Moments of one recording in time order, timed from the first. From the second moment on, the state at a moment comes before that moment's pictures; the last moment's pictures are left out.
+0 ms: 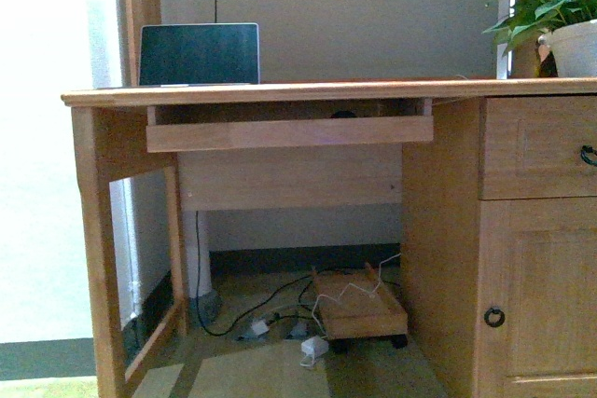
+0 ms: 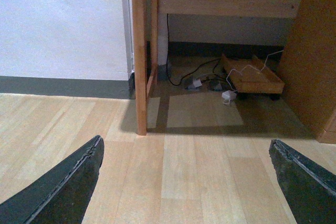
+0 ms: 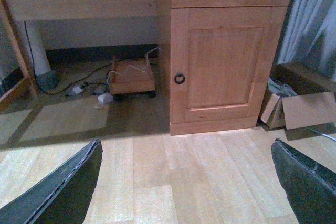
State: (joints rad) left arm -0.01 0.00 0.01 0.00 0.00 -0.01; right arm 0.00 0.00 0.01 0.00 0.00 0.00
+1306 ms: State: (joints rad) left arm -0.01 0.00 0.01 0.00 0.00 -0.01; right arm 0.00 0.00 0.01 0.00 0.00 0.00
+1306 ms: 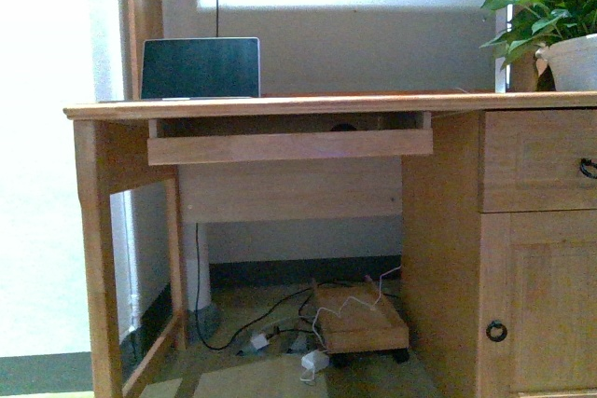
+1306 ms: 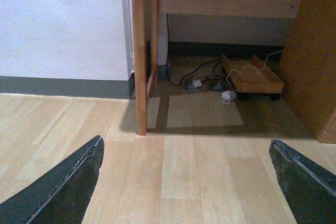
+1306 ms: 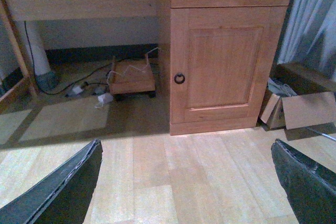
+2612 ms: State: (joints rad) left arm -0.01 0.00 0.01 0.00 0.00 -0.01; right arm 0.00 0.00 0.01 0.00 0.00 0.00
